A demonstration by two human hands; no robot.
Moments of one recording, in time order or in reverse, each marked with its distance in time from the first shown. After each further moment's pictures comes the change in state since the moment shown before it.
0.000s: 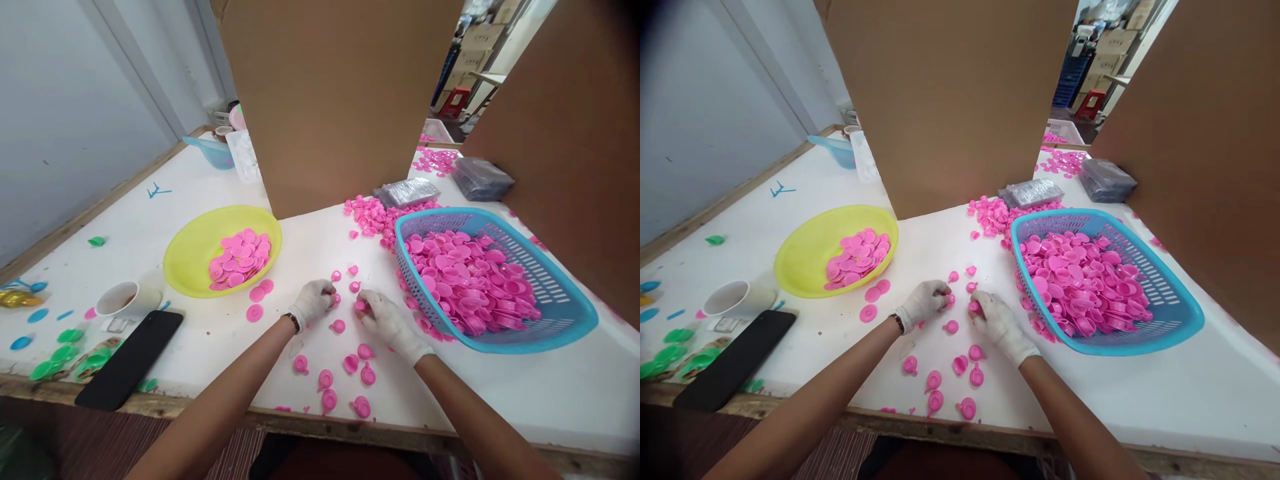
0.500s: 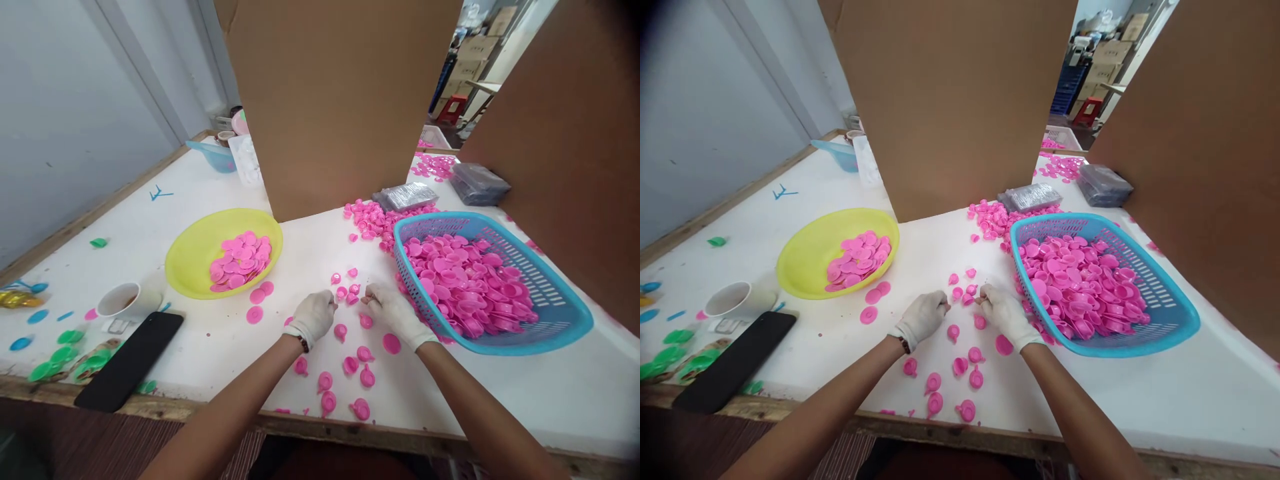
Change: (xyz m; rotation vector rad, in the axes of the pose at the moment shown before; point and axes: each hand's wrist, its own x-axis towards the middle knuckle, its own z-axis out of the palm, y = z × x) left_hand -0.021 0.014 0.008 0.451 0.068 0.007; right_hand 0.020 0.011 -0.018 0.009 -0.129 0.184
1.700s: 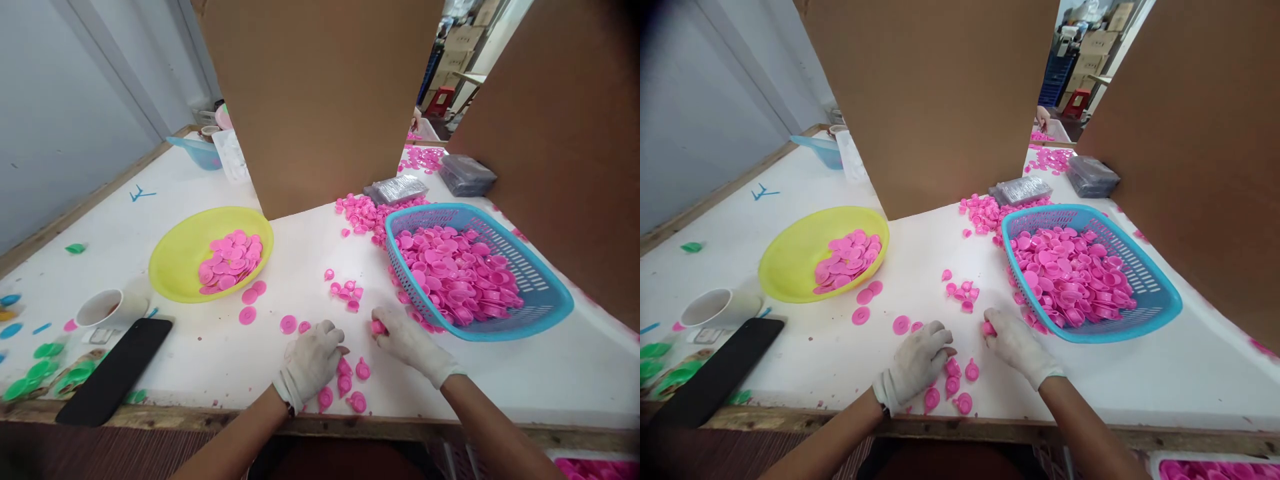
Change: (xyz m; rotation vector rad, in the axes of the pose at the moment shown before) left_hand -0.068 -0.004 0.030 0.159 0.000 0.371; right_hand -0.064 0.011 0.001 -0.105 -0.062 -0.014
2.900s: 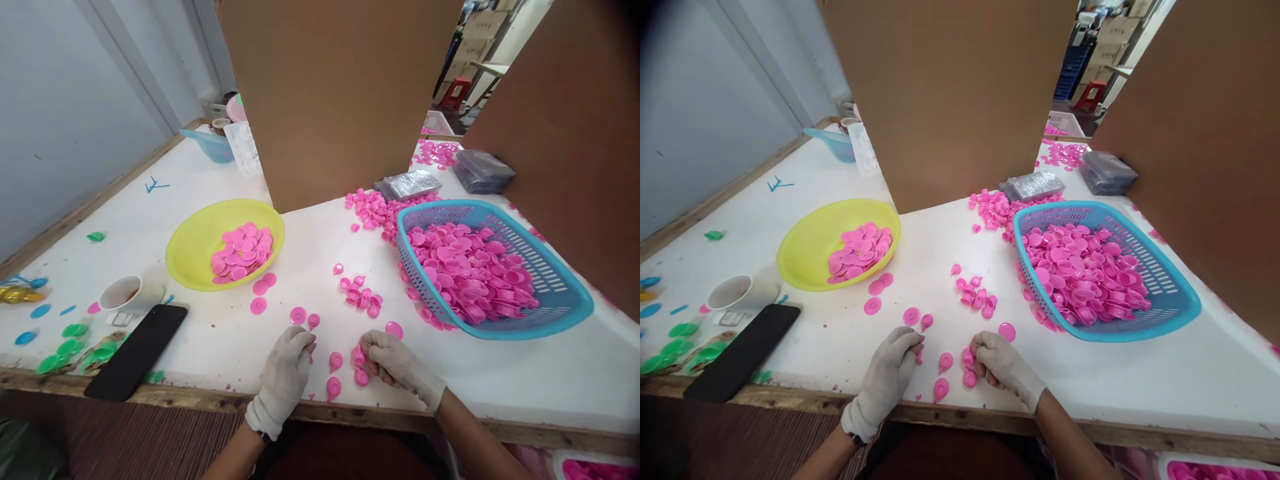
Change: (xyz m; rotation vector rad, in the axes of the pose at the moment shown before) left_hand -0.059 -0.036 0.013 -0.260 0.468 -0.164; right_hand -0.023 -0.041 0.035 0.780 -0.379 0.329
